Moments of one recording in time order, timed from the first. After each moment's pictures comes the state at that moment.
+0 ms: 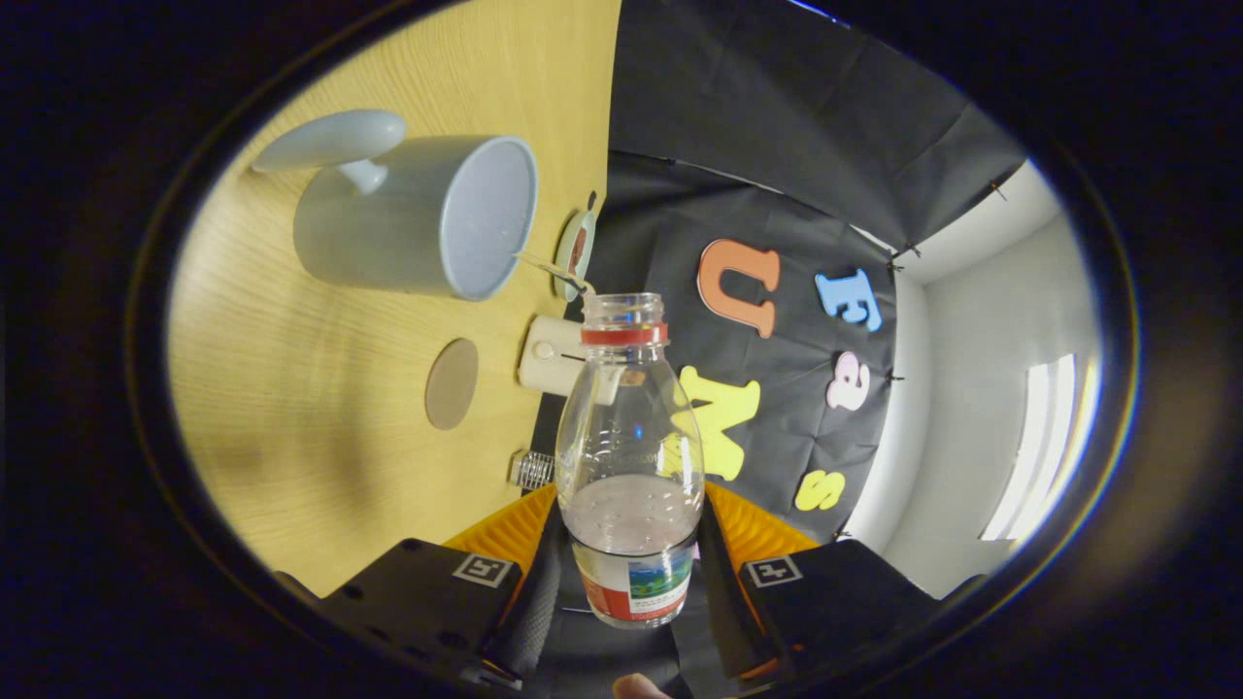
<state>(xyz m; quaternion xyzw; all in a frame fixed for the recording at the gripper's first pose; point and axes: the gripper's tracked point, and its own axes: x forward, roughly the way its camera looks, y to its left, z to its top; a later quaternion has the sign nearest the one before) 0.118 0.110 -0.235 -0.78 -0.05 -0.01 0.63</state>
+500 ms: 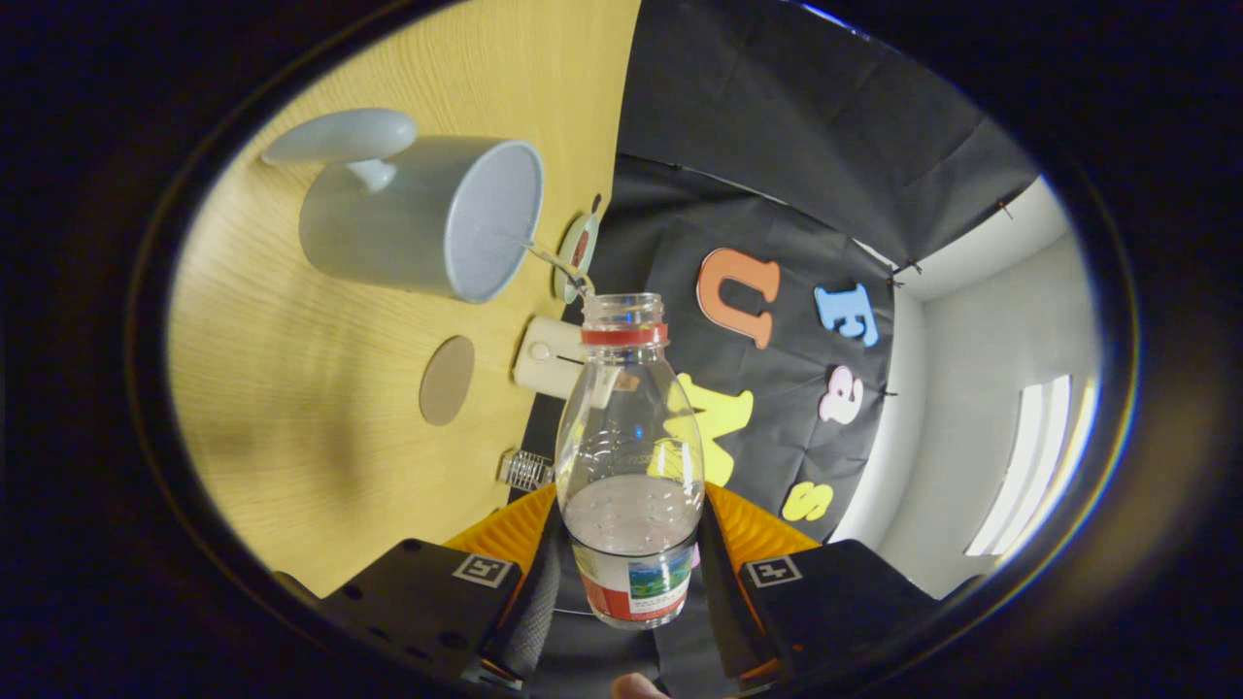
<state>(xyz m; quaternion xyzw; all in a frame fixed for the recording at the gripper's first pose) 0.114 0.114 -0.230 -0.79 -0.06 -0.01 0.61</state>
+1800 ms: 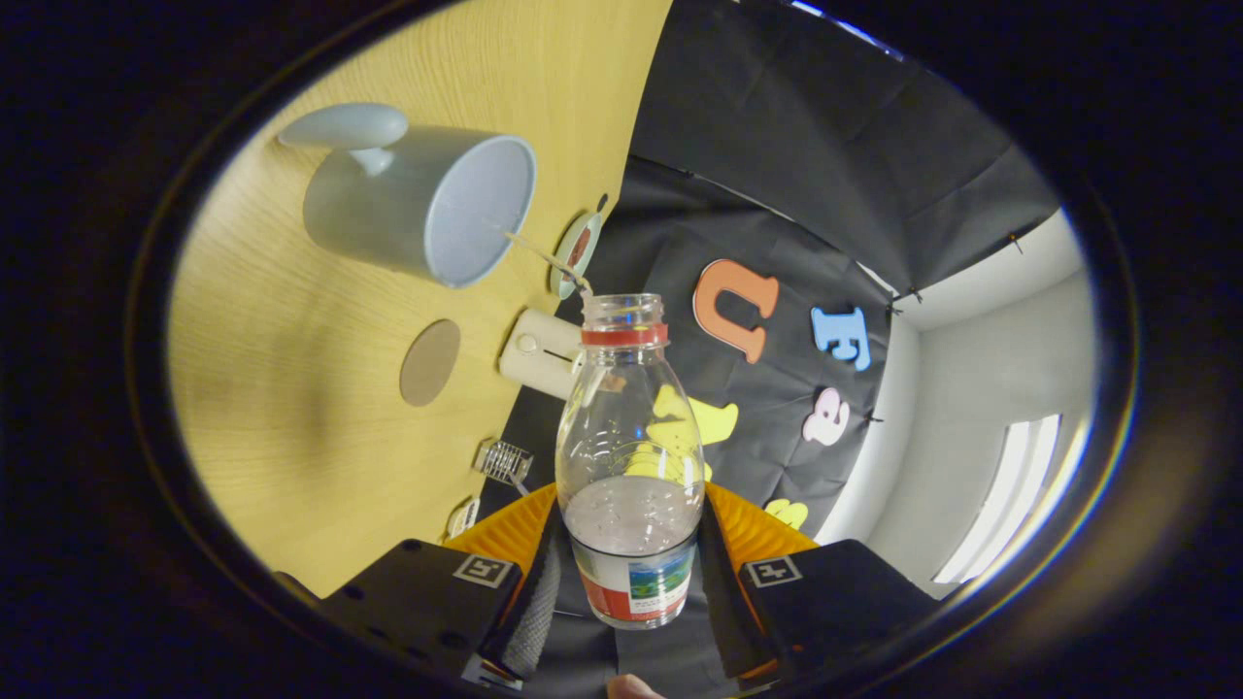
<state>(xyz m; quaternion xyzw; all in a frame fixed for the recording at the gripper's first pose) 0.116 0.118 -0.213 -0.82 -0.07 -0.01 0.56</state>
